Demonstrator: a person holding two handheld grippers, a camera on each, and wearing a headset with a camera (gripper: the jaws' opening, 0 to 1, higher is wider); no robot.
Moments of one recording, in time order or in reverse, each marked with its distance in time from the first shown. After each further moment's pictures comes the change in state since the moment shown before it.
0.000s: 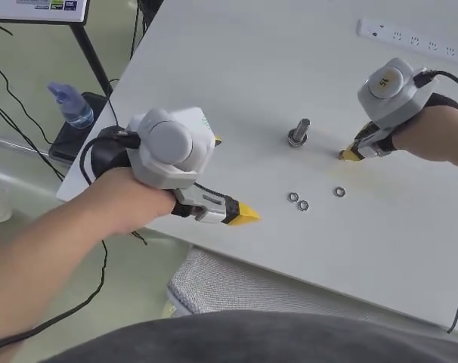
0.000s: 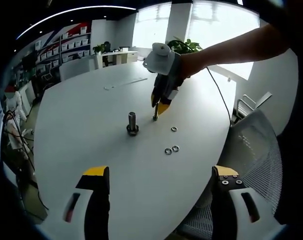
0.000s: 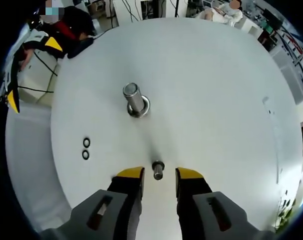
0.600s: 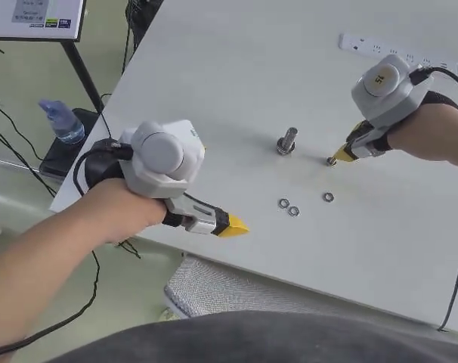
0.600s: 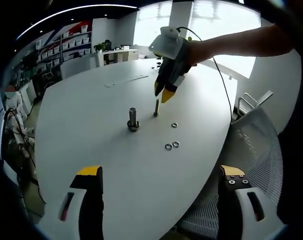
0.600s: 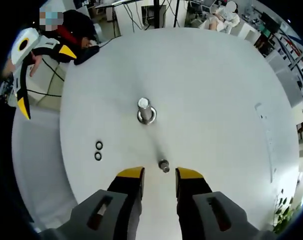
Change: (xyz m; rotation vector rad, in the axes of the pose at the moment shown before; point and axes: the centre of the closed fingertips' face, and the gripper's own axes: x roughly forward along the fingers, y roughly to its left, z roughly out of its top) left arm -0.002 -0.003 -0.009 -0.003 0.020 0.012; right arm -0.030 0.009 0.007 -0.002 -0.037 -0.017
